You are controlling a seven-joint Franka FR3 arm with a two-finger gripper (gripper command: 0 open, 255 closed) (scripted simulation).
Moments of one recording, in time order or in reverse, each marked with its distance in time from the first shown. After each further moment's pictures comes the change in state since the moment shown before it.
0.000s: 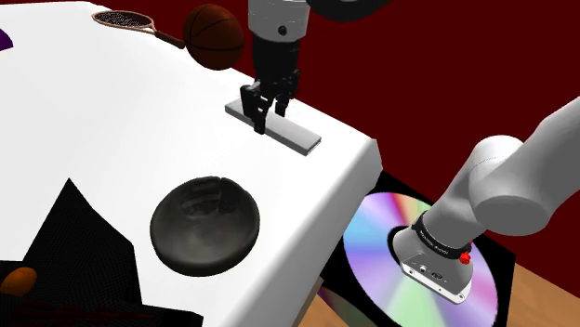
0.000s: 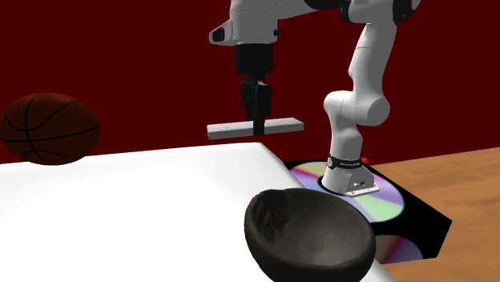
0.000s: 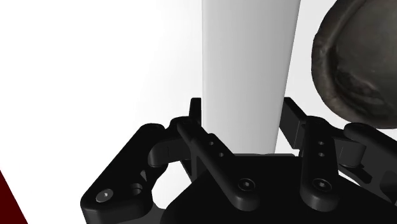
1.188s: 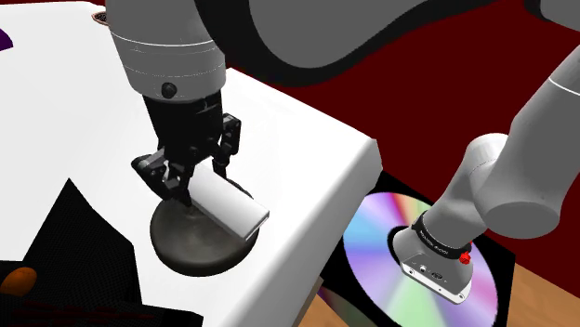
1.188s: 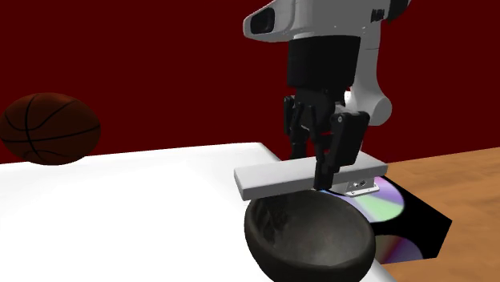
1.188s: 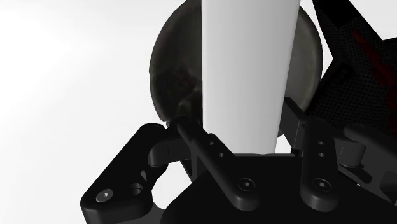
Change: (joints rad) arm 0.152 0.300 0.215 0.281 -0.114 -0.005 0.412
